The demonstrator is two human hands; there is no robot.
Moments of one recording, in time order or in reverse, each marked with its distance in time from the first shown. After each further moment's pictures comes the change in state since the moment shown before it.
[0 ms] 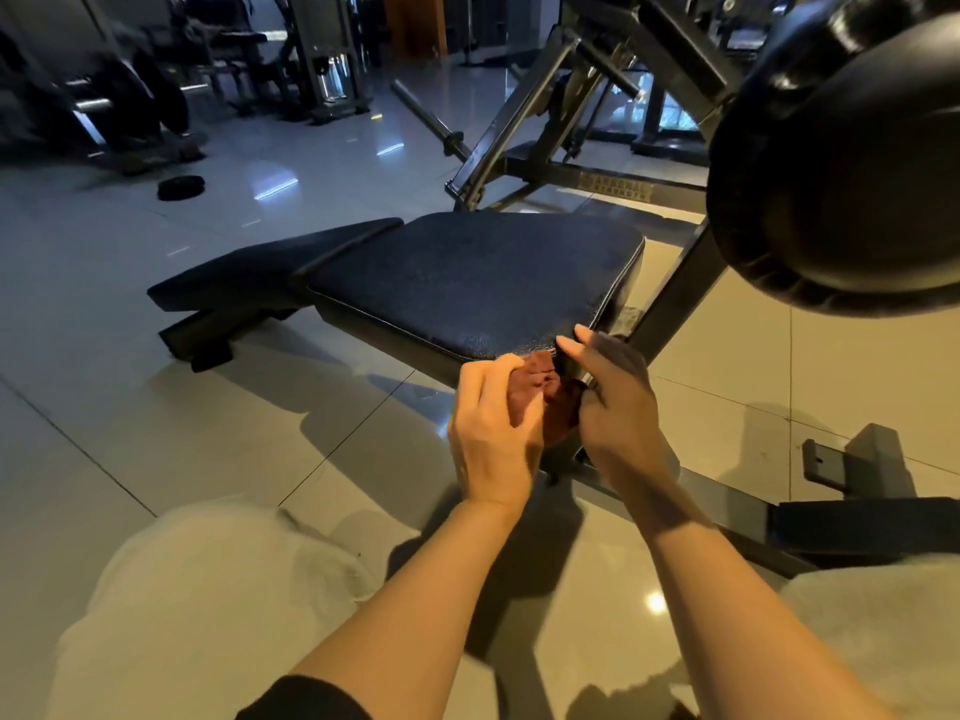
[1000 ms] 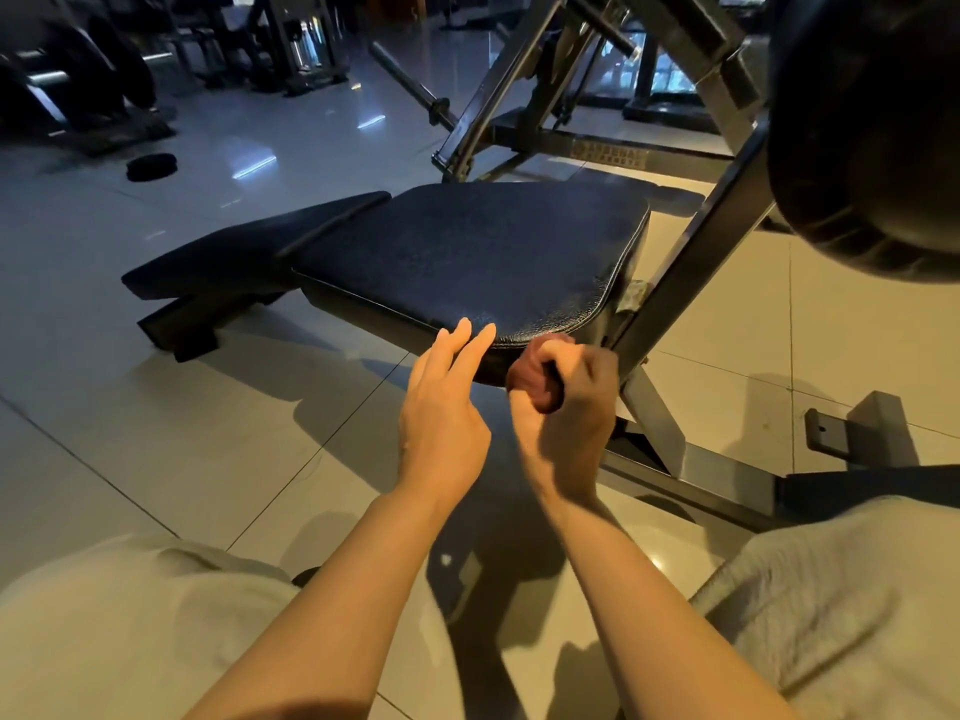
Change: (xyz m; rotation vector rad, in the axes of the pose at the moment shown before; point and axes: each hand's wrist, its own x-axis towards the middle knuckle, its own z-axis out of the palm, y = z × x) left_hand 0.026 -0.022 -0.048 0.279 -0.423 -0.041; right_hand -0.016 -0.013 0.068 0.043 0.439 -0.187
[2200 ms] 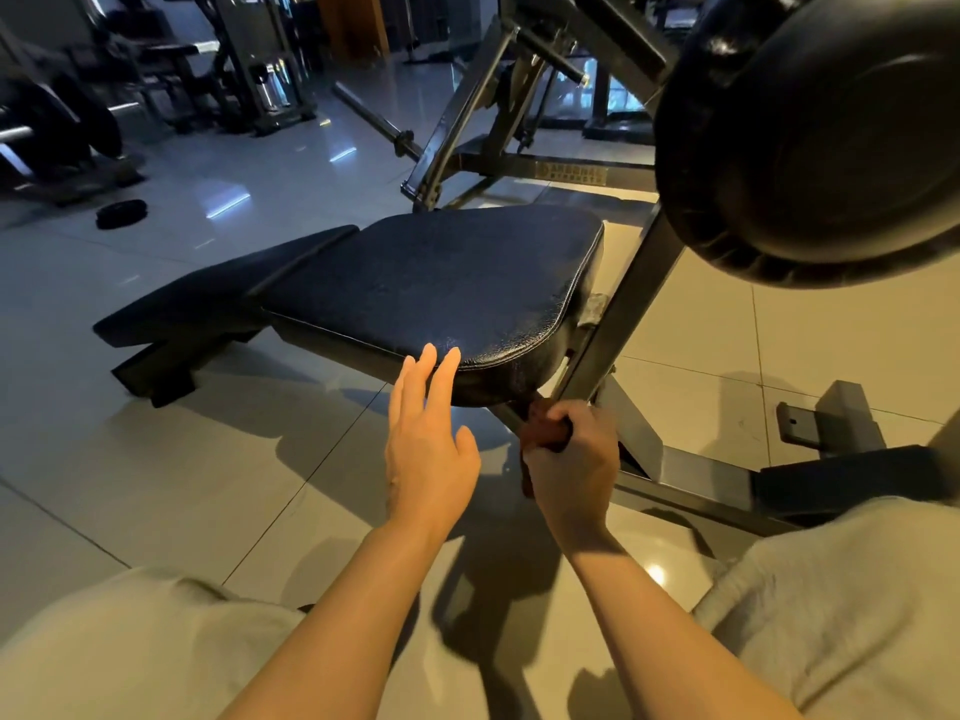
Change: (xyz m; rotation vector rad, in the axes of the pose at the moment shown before) left_hand -0.007 0.014 0.006 0.031 -0.016 -0.024; right_hand -0.022 0.042 -0.019 -0.124 -0.009 0.178
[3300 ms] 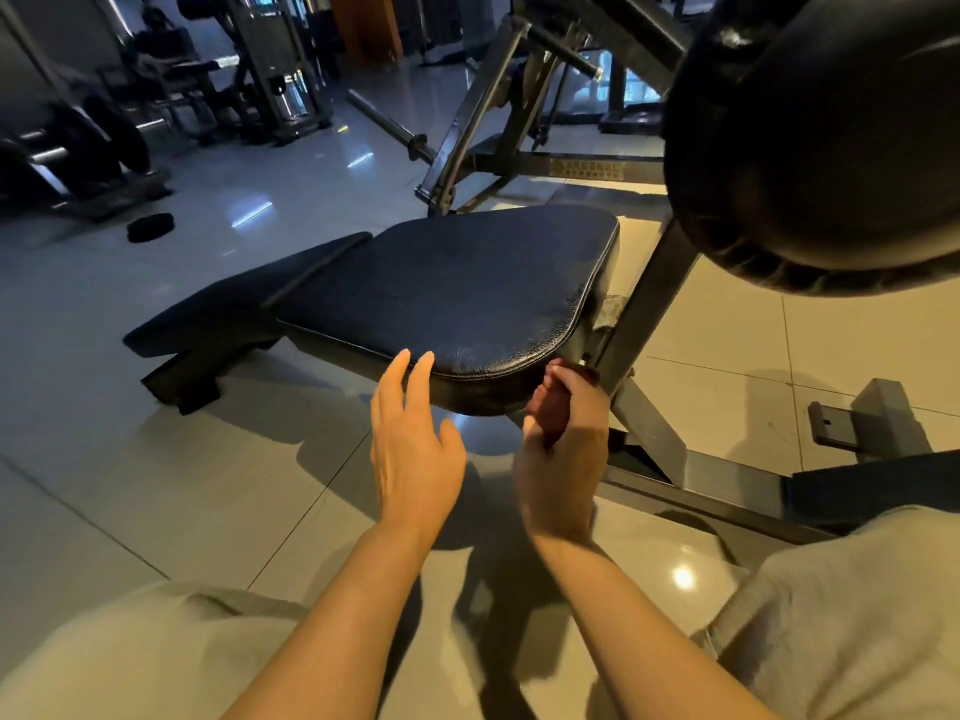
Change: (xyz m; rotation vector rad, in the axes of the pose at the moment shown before) left_hand 0.011 -0.015 -0.005 -0.030 0.129 -0.033; right_hand 0.003 -0.036 0.013 0.224 0.148 -0.043
